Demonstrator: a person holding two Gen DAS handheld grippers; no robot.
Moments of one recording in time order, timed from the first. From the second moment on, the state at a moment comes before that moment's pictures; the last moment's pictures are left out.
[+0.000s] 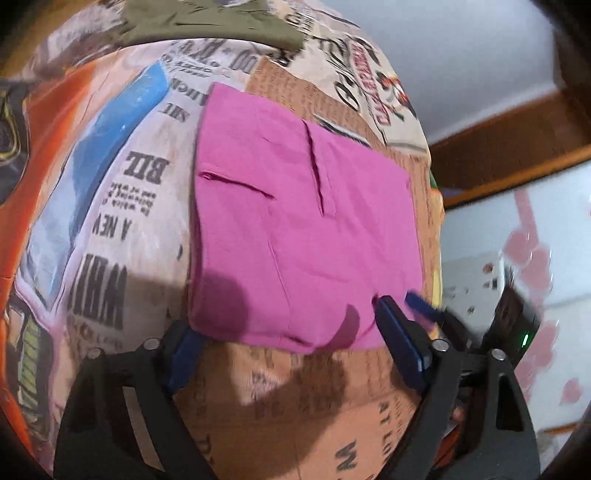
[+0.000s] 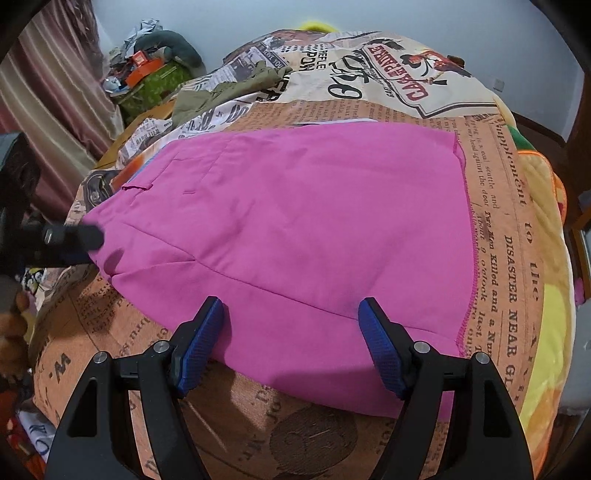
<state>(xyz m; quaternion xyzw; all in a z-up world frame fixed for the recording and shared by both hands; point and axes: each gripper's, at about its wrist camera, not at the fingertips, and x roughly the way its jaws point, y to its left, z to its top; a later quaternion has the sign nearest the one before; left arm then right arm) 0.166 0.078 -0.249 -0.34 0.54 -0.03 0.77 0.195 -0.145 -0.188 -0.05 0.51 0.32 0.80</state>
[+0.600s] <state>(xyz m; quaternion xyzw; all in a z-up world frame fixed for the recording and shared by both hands) 0.155 0.079 -0.213 -0.20 0.49 0.07 0.84 0.186 -0.156 -0.185 -0.04 0.51 0.30 0.80</state>
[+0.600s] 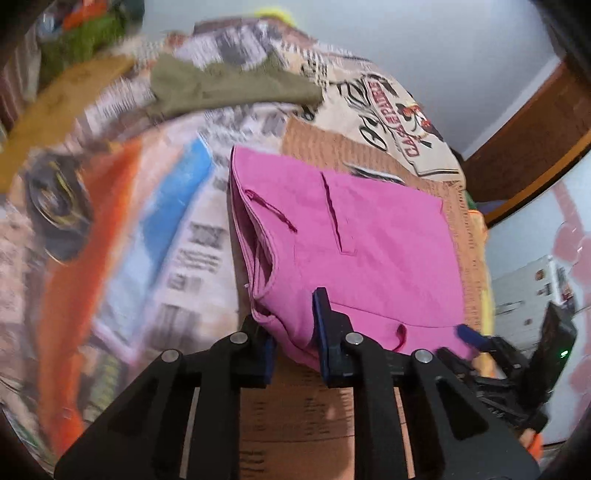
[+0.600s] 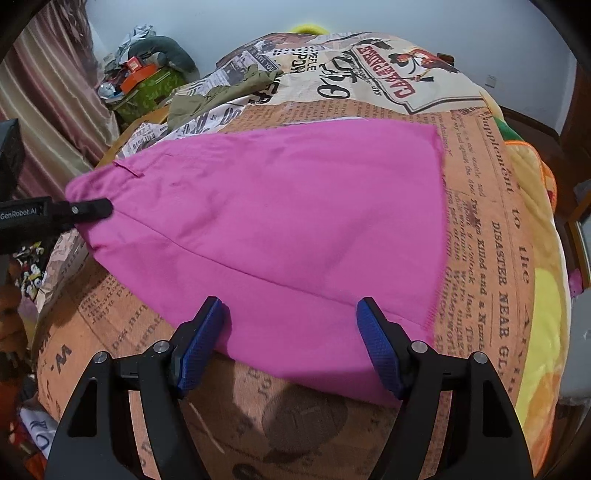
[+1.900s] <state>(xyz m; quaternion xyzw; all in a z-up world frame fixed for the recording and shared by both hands) 0.216 -0.036 -0.175 -0.09 0.47 -0.09 0.88 0.173 -0.183 -0.191 0.02 0.52 0.28 0.81</state>
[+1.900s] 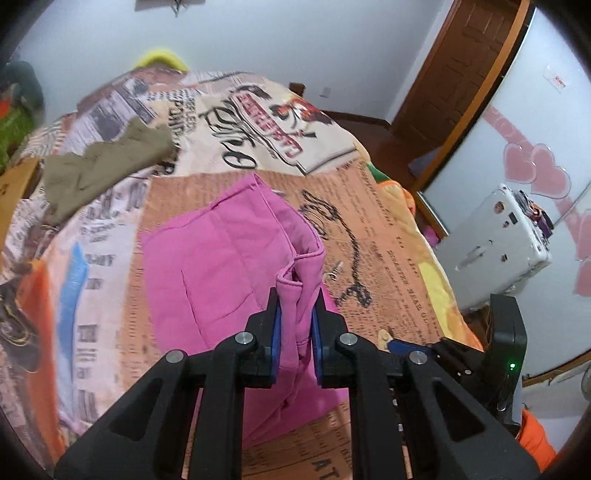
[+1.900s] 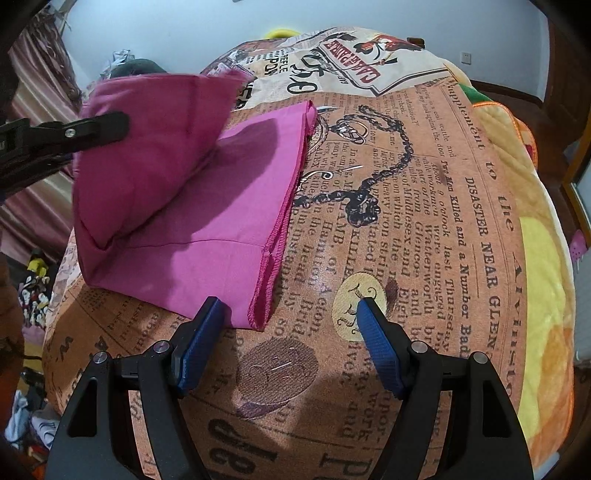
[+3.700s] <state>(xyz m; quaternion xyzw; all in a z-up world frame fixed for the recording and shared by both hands) 0.207 0.007 -0.215 0.04 0.51 -0.03 0.86 0.175 -0.173 -0.184 0.01 0.49 0.25 0.84</state>
